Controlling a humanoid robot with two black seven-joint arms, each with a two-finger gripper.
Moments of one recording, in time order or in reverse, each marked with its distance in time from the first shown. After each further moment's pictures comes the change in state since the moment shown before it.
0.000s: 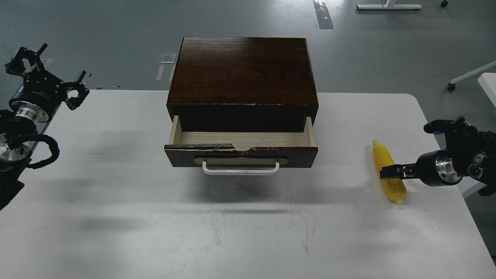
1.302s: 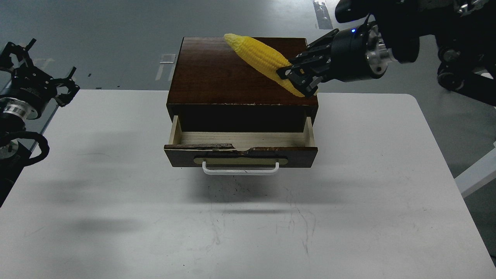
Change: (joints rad) left arm -0.009 0.050 0.000 -0.002 0.005 0.000 0.001; right arm 0.685 0.143 0.042 0.438 -0.429 0.000 0.197
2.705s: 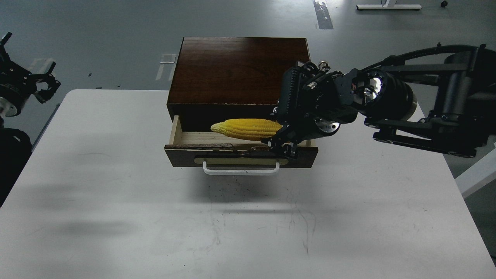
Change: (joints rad) left arm -0.006 0.046 -0.003 0.017 -0.003 0.000 -0.001; right arm -0.120 0.206 -0.118 -0.023 -0.372 -0.015 0.005
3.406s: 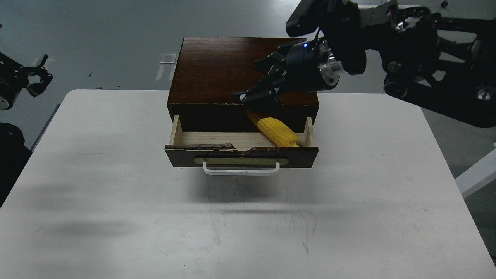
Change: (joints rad) left arm -0.025 0.018 -0.002 -0.004 0.005 0.000 0.005; right arm 0.018 -0.057 0.291 -0.117 0.521 0.009 -0.015
